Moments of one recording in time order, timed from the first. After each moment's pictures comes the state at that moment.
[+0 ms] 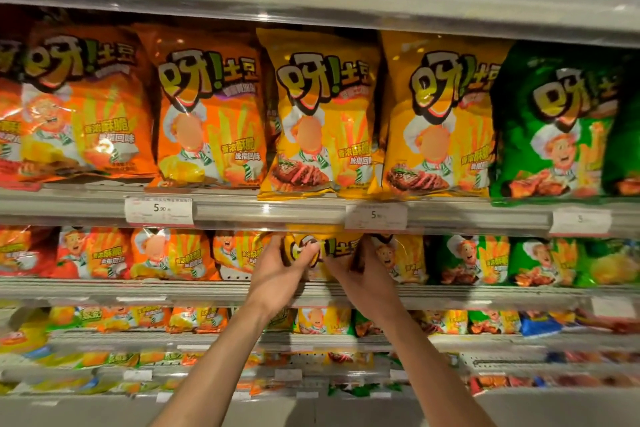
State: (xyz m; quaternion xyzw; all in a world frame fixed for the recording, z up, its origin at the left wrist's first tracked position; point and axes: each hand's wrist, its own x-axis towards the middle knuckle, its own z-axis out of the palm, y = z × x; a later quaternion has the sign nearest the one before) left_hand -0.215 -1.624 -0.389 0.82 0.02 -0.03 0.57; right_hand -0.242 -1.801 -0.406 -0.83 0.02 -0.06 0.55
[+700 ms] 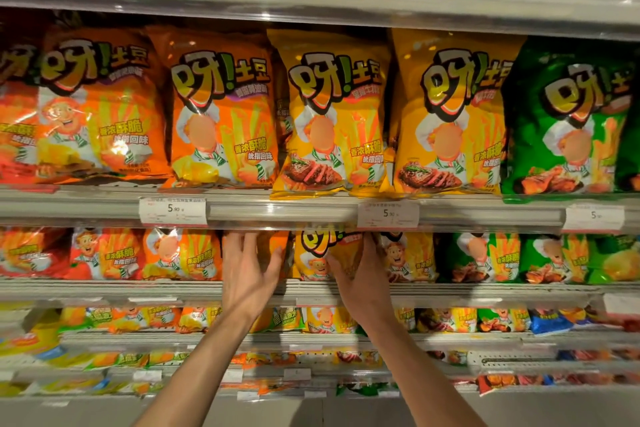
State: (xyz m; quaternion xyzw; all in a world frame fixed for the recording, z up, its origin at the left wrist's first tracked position) left_hand -0.205 -1.568 -0.416 0.91 -0.03 0.21 0.34; right_hand -0.235 -1.774 -0.428 -0.90 0.08 -0.16 0.40
